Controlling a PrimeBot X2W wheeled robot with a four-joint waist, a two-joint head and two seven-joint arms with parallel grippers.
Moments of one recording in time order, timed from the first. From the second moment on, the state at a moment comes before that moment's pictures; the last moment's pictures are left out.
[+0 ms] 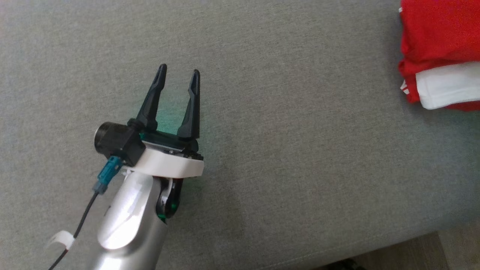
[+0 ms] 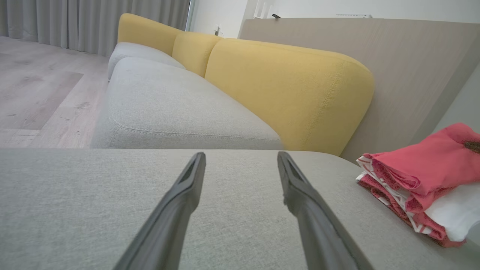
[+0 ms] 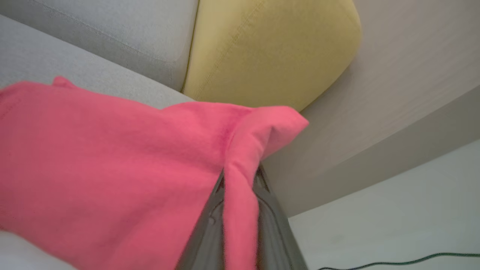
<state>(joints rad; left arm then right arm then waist) -0.43 0.04 -0.34 0.26 -0.32 -0.08 -0.26 -0.65 -0.69 0.10 0.51 0.06 0.13 0.06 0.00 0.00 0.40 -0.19</state>
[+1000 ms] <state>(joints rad) -0.42 0.04 -0.25 0.28 -0.31 -0.10 -0.26 -0.55 -0.46 -0.12 0.29 -0.05 0.13 0.07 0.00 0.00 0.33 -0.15</state>
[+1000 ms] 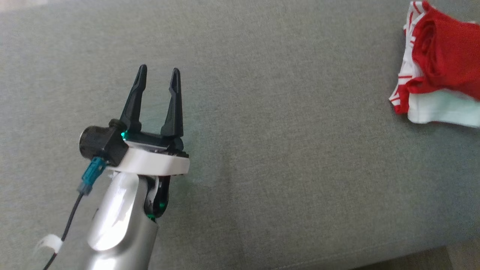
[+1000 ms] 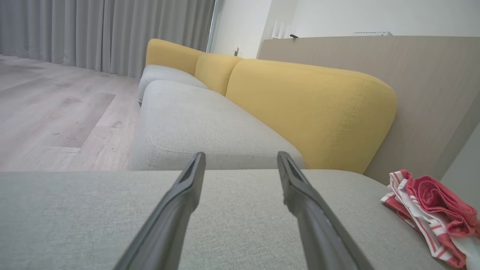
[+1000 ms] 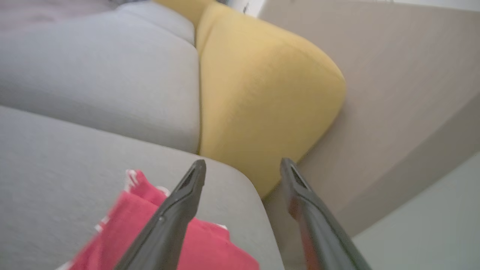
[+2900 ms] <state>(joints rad) -0.11 0.04 -0.16 0.29 -0.37 -0.05 -0.26 -0.11 -0.05 0.02 0.26 0.24 0.13 -0.25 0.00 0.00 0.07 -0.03</state>
